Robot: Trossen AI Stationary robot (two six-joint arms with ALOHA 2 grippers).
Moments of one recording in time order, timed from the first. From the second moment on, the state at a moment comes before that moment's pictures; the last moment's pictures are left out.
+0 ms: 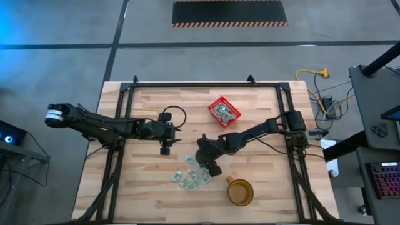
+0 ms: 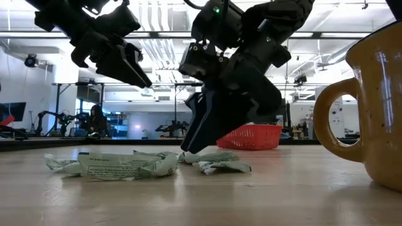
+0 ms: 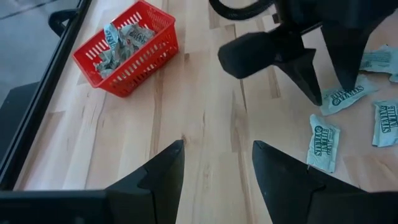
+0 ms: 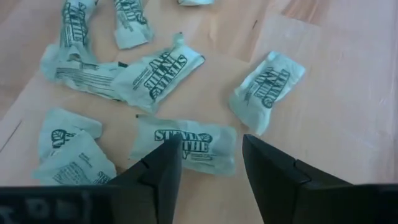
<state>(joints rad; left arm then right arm) -0.08 1.12 0.63 -0.14 -0.24 0.16 0.14 2.04 1.21 -0.08 -0.15 -0.15</state>
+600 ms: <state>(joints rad) -0.08 1.12 0.63 -0.14 -0.24 0.16 0.14 2.03 1.16 -0.07 -0.15 -0.13</state>
